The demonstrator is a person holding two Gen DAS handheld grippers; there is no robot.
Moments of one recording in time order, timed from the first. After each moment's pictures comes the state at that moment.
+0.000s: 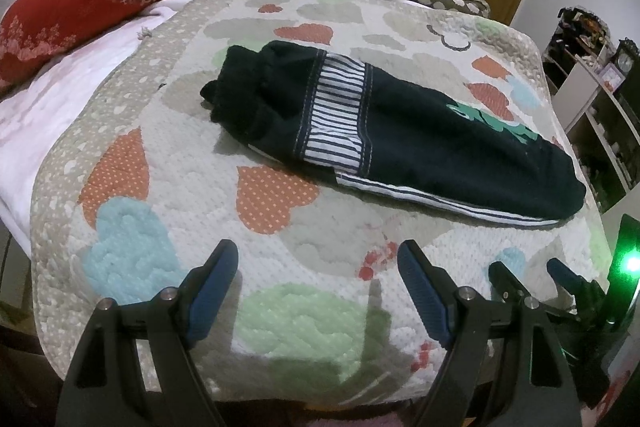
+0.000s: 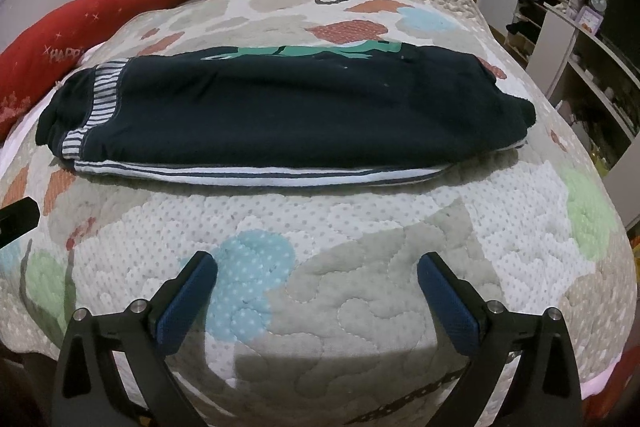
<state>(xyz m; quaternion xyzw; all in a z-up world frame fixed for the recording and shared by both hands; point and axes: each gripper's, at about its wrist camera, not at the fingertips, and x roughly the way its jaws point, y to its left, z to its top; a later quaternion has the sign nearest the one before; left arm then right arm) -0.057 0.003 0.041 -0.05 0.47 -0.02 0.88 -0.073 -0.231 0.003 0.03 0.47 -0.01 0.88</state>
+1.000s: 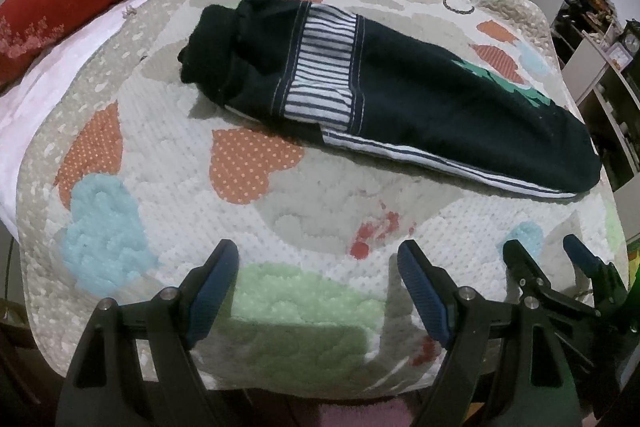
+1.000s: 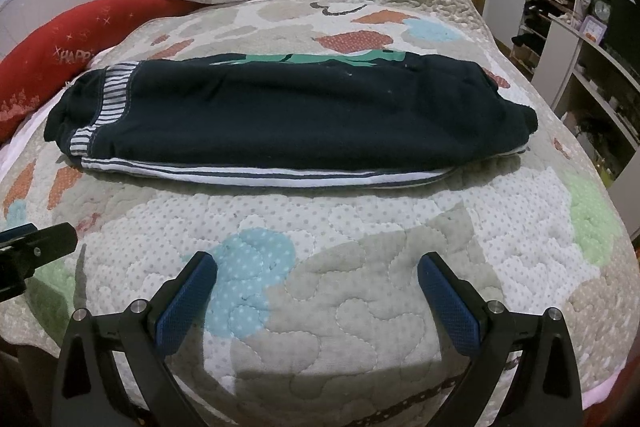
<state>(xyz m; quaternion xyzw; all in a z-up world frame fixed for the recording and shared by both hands) -0.049 -0.010 0.013 -0.04 0.52 -0.02 0.86 -0.080 -0.233 0.002 0.02 0.44 0.00 0.90</state>
